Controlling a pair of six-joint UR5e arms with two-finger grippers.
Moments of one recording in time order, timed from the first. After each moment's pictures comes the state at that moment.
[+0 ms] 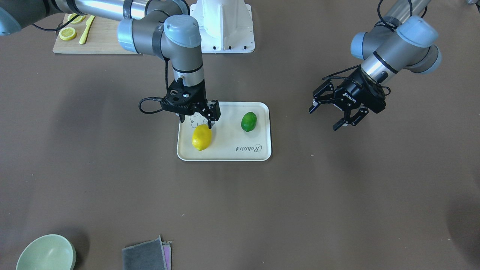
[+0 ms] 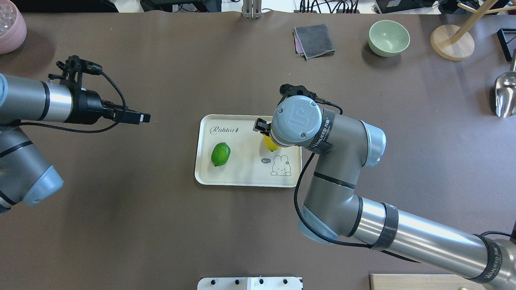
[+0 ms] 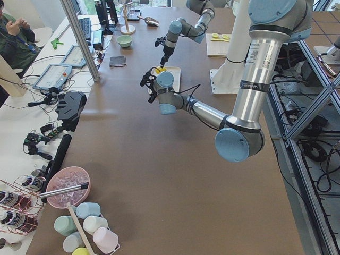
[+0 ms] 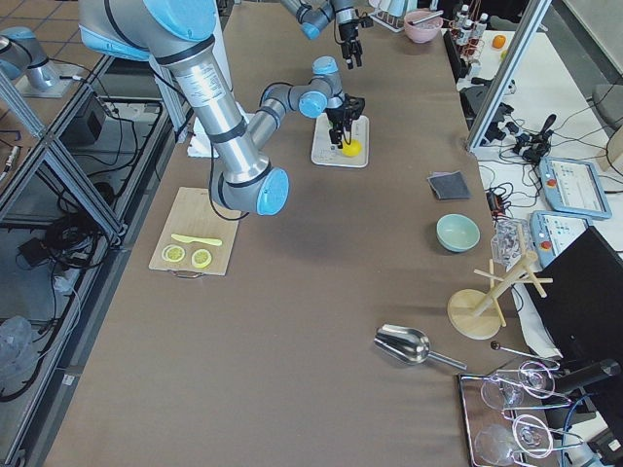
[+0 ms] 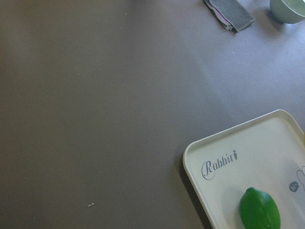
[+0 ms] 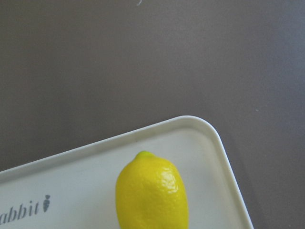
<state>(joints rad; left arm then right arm) -0.82 -1.78 -1.69 -2.58 -2.06 -0.91 0.51 -0.89 1.69 -1.55 1.65 1.54</state>
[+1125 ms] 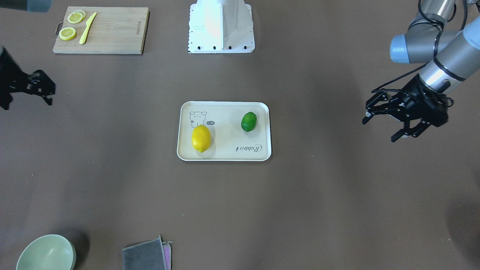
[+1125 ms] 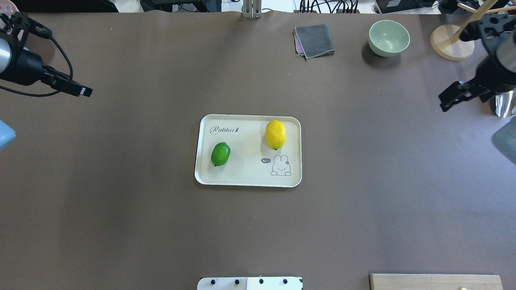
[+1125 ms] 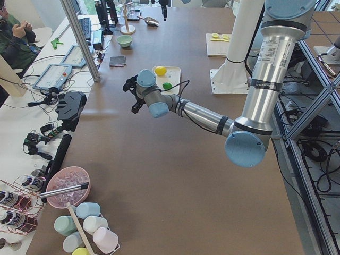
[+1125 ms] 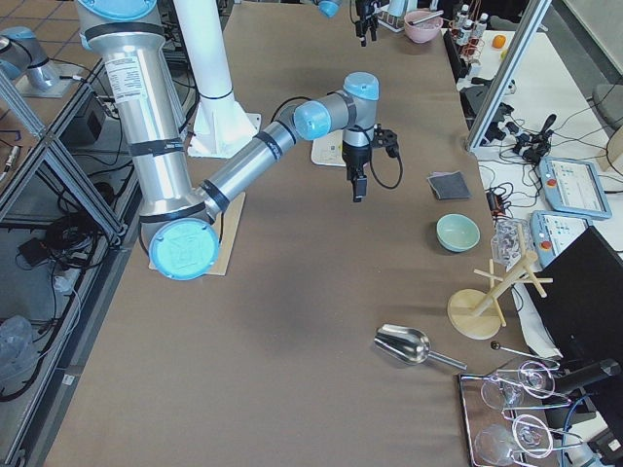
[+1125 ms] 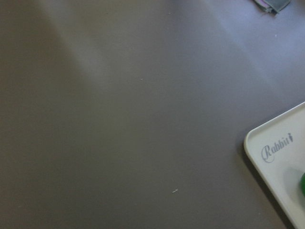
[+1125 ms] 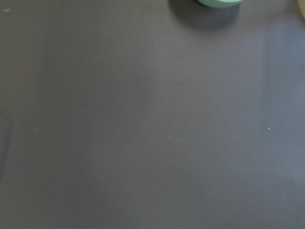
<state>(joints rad) -1.12 -1.78 -1.70 -2.15 -2.31 -0.37 1.15 -1.42 2.07 -1.88 2.17 0.32</state>
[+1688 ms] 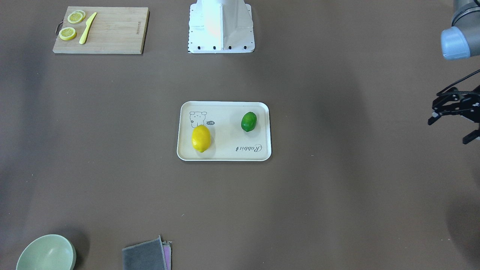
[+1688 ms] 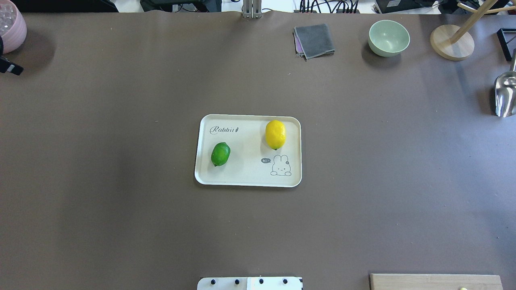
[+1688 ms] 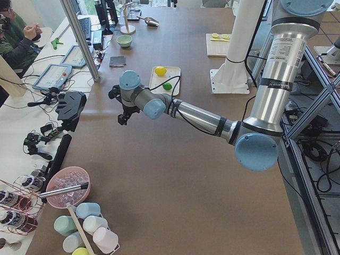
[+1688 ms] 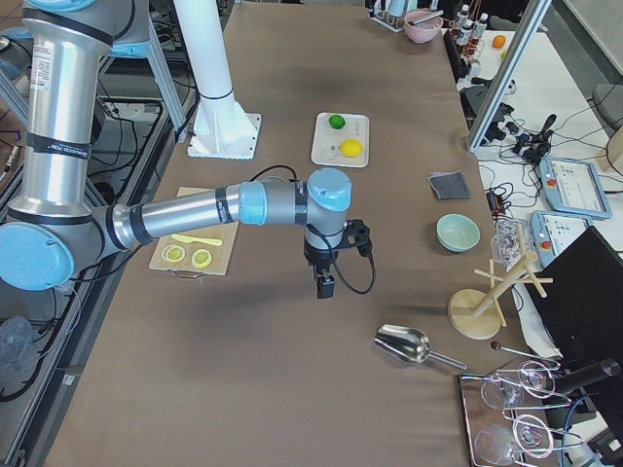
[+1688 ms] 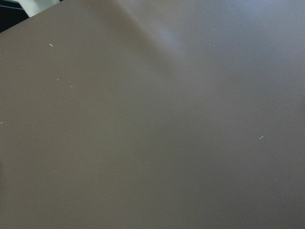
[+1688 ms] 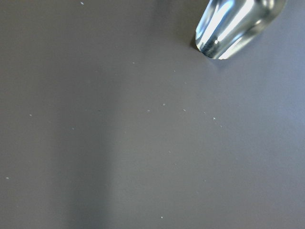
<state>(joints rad) -1.36 -1.78 -1.69 -1.78 -2.38 0.10 1.49 -1.77 1.95 -1.75 2.26 -0.21</state>
